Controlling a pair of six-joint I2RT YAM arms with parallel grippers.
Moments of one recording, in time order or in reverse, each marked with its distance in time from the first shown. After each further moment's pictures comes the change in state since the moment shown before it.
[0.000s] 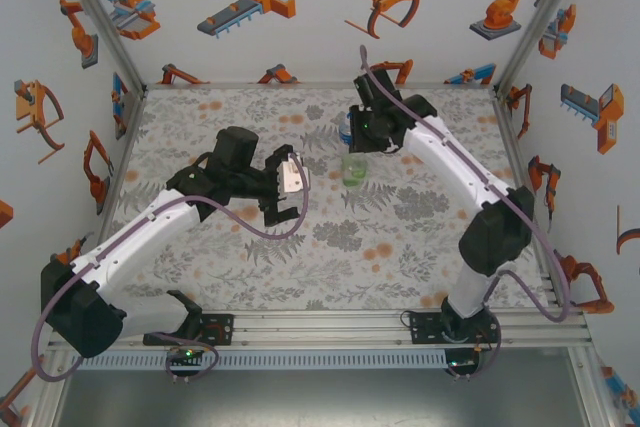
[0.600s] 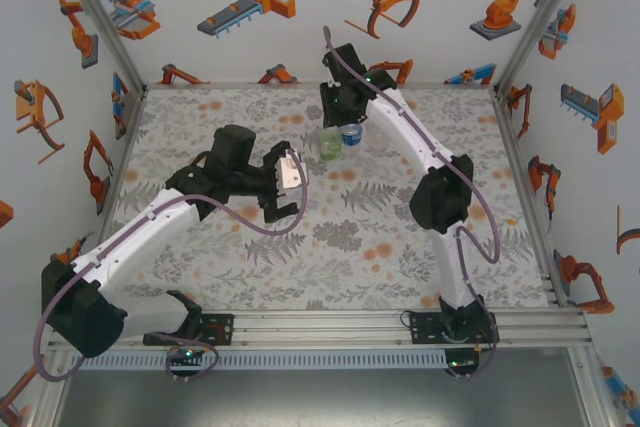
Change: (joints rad) left arm 0.026 0.003 -0.007 0.033 0.000 -0.017; right arm 0.001 0.459 0.568 -0.079 -0.026 -0.103
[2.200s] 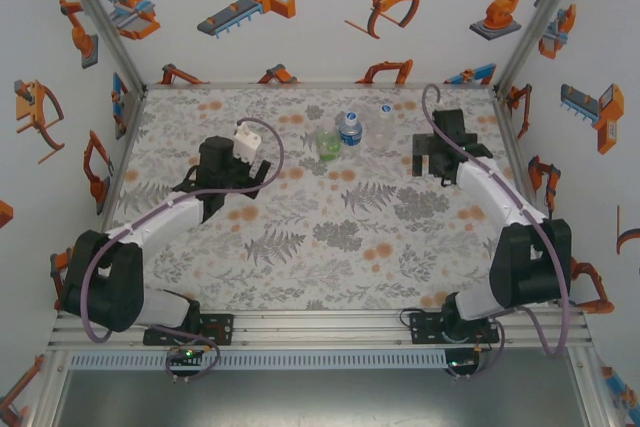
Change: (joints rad) left arm 0.254 0.131 -0.323 0.535 -0.666 -0.515; right arm -0.405 -0.774 -1.280 0.524 0.269 -0.166
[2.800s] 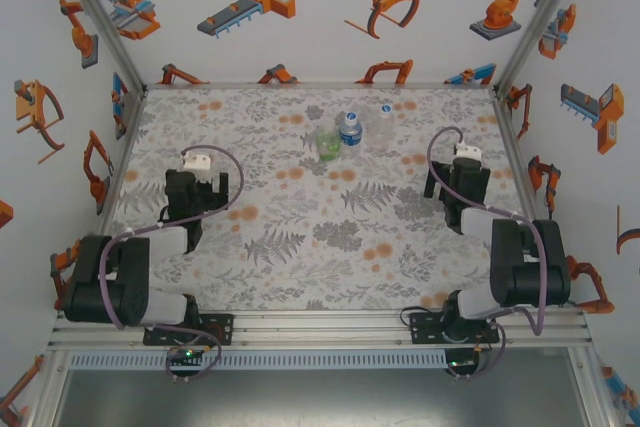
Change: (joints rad) left arm 0.264 0.035 -0.385 0.574 -0.003 -0.148; right arm -0.153 0.011 -0.539 0.875 -0.084 -0.027
